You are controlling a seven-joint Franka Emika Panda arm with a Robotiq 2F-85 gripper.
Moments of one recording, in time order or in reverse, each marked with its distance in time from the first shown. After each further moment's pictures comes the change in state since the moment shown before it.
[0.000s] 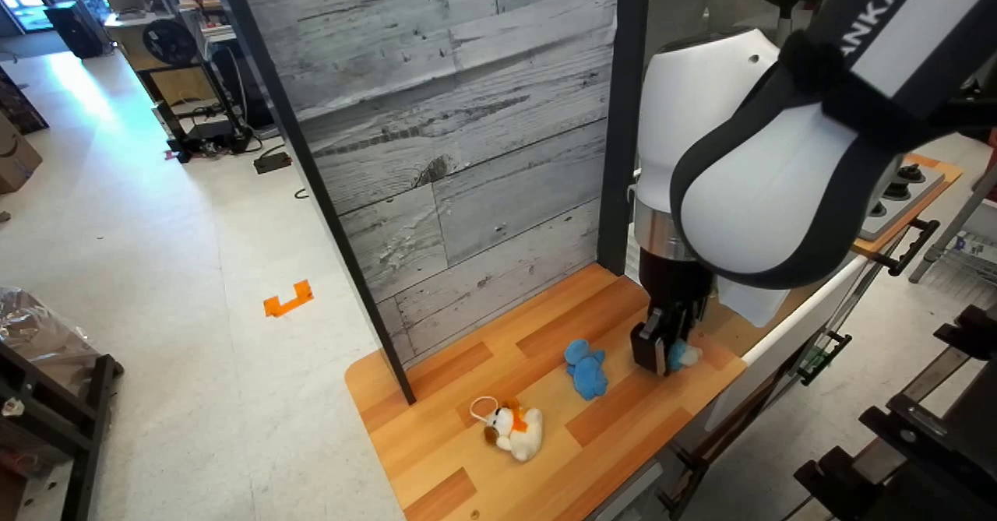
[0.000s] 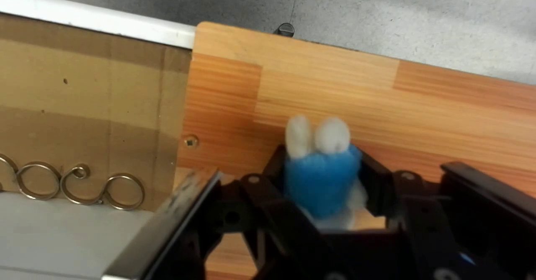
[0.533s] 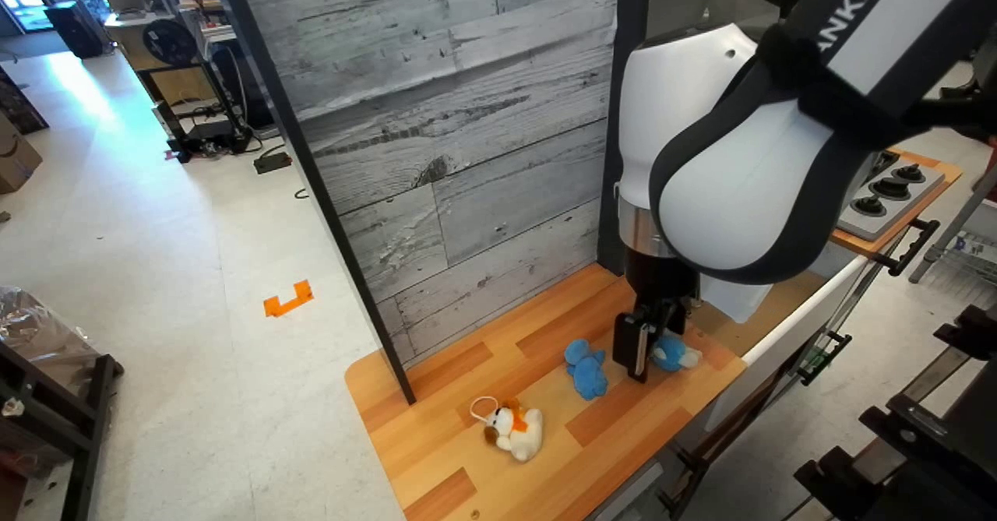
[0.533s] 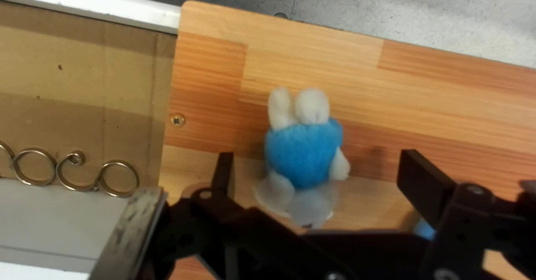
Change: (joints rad) arm 0.030 0.002 -0.009 0.035 0.000 -0.036 0.026
